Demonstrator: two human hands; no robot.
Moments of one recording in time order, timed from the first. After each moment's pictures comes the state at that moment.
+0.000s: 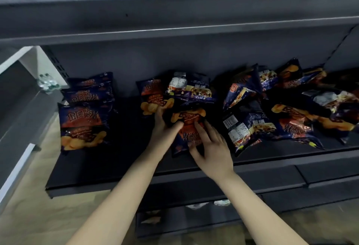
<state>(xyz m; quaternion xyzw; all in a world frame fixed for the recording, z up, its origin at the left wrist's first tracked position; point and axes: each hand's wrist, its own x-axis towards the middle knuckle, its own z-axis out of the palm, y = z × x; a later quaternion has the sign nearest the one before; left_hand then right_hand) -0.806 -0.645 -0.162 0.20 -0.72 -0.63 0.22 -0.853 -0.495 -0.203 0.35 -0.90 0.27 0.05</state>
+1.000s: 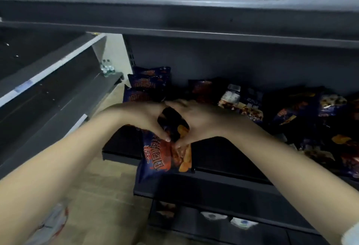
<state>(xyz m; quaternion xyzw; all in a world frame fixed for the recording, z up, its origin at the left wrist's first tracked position) -0.696 -0.751 -0.053 0.14 -0.94 -0.28 -0.14 -0.834 -0.616 -0.065 0.72 -0.68 0.06 -0.12</state>
